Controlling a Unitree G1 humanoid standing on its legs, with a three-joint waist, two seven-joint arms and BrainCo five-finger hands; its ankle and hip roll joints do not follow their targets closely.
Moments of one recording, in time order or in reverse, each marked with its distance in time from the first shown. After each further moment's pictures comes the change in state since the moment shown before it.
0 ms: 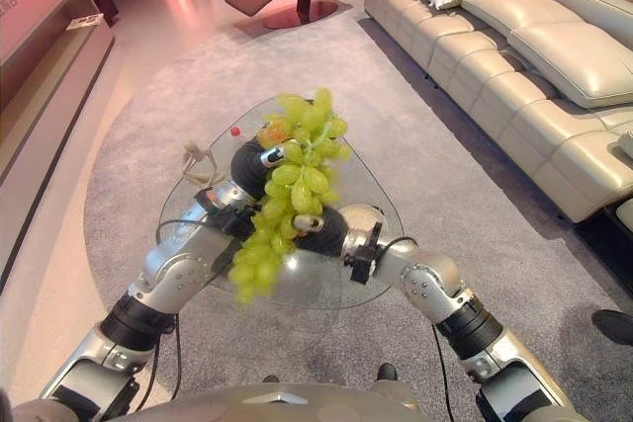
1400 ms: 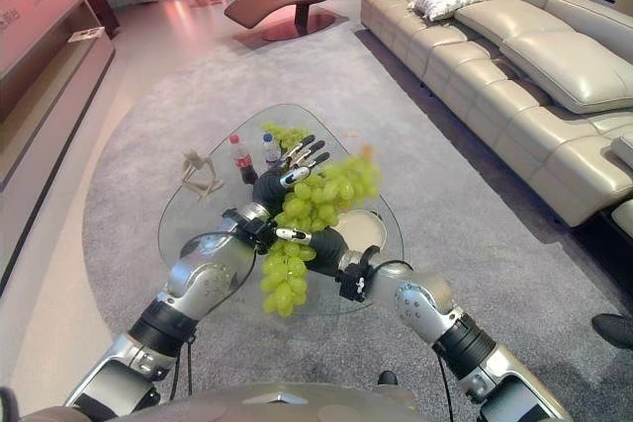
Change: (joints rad) left arm 0.055 -0.124 0.011 0.209 0.140 0.075 0.151; right arm 0.099 0.016 0.061 0.067 0.040 -0.054 -0.237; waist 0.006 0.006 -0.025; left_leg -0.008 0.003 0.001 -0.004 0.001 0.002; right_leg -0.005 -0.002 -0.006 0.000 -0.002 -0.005
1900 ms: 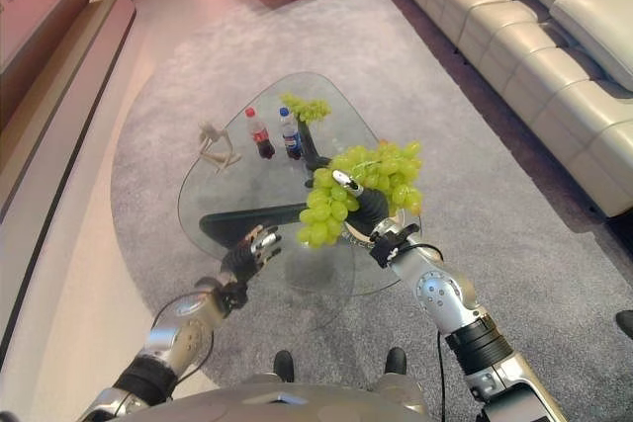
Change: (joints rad) left arm 0.253 0.023 0.094 0.369 0.156 -0.023 -0.056; right arm 0.013 0.002 -0.266 0.025 0.077 -0.210 0.015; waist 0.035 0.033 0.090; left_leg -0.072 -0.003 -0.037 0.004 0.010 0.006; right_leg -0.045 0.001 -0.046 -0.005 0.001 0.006
